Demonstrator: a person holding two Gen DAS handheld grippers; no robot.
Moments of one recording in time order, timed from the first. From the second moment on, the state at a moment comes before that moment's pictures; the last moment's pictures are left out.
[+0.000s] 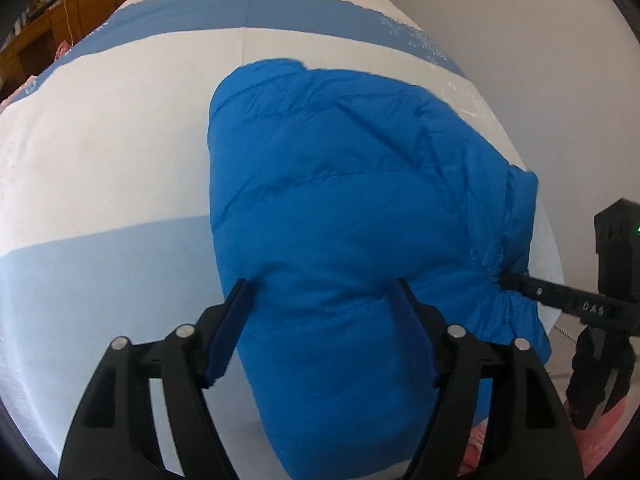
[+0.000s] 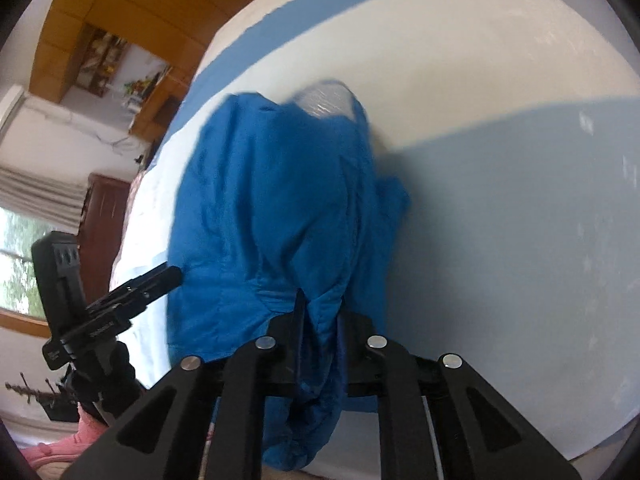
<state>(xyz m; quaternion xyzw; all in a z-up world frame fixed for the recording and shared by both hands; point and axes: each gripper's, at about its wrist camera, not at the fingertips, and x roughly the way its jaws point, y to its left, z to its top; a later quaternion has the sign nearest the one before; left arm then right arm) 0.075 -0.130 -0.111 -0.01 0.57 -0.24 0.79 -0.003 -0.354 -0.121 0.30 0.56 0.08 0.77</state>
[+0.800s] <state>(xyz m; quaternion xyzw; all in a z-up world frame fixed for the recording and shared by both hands) 0.121 -0.134 -0.076 -0.02 0.56 -0.24 0.80 0.053 -0.310 -0.041 0.11 0.51 0.08 0.85</state>
